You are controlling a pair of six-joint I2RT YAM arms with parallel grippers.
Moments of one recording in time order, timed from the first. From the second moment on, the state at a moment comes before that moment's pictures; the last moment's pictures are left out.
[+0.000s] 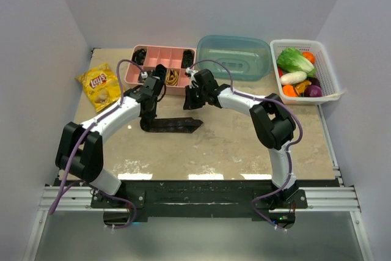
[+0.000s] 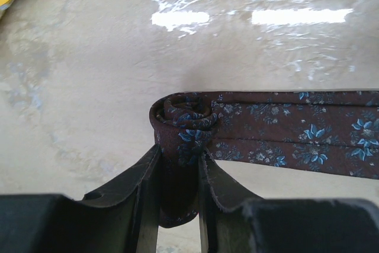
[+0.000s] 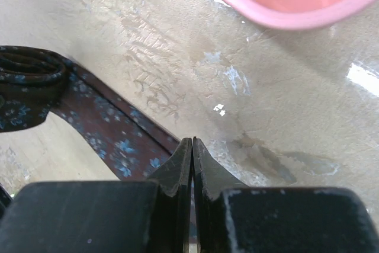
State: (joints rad) left arm -0.42 1.55 1.09 -0.65 -0.39 -0.28; right arm 0.65 2.09 1.49 -0.18 -0.27 0.37
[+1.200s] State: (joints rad) left arm -0.60 1.78 1.15 -0.60 -0.44 -0.36; right arm 0.65 2.09 1.48 -0.18 -0.27 0.37
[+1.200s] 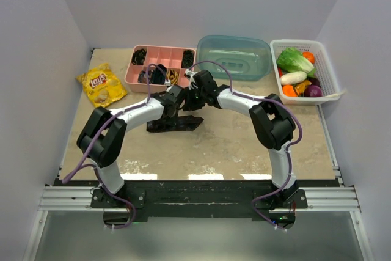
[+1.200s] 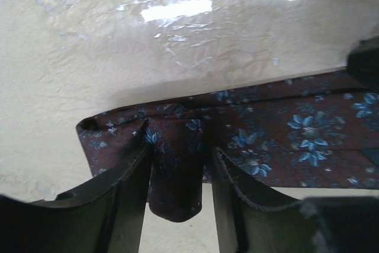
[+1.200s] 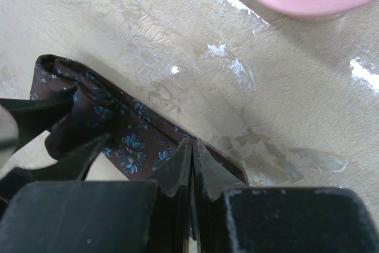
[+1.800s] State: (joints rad) left arm -0.57 1.57 1.12 -0.53 -0.26 -0.36; right arm 0.65 2.09 1.48 -0.18 -0.29 0.36
